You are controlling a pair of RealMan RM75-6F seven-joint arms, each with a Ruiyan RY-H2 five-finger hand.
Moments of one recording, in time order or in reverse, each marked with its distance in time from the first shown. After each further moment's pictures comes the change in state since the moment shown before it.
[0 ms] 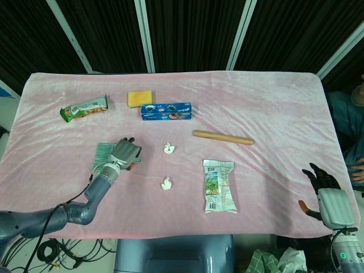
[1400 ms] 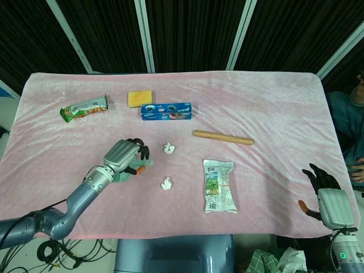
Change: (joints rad) left arm 0.098 0.296 -0.081 -0.457 0.284 0.080 -0.487; right arm -0.001 -0.002 0.001 -0.002 0.003 0.001 -0.002
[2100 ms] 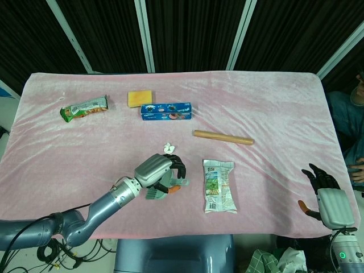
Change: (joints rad) left arm -0.055 -0.124 -0.052 -0.039 0.192 -0.025 -0.287; right arm 0.002 -0.002 0.000 0.001 0.001 -0.003 -0.003
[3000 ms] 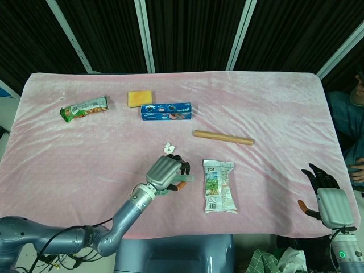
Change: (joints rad) left arm -0.014 -0.286 -0.014 0.090 -0.342 0.191 0.646; right arm 0.002 -0.001 0.002 -0.002 0.009 -0.007 -0.002
